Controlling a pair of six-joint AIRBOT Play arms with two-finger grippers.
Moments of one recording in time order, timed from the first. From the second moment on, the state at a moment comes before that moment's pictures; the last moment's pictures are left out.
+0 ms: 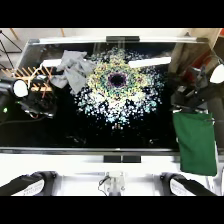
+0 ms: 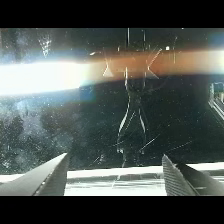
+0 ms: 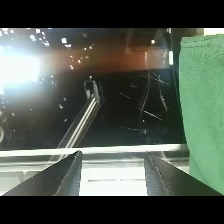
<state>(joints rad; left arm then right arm) -0.16 -1.19 1.18 1.64 -1.45 -1.55 -0.07 -1.22 1.35 -1.44 1.62 1.64</state>
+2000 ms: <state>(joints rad) -0.13 -1.64 1.75 1.10 -0.80 -1.63 -0.07 -1.25 1.35 -1.39 1.38 1.59</state>
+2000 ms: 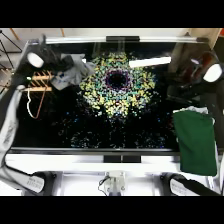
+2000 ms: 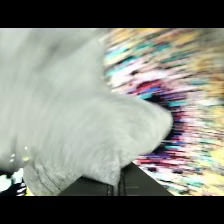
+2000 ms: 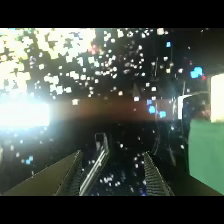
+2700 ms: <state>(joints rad) -0.73 -1.28 1.51 1.27 -0.82 -1.71 -0.07 -0.62 1.35 -1.59 1.60 1.61</state>
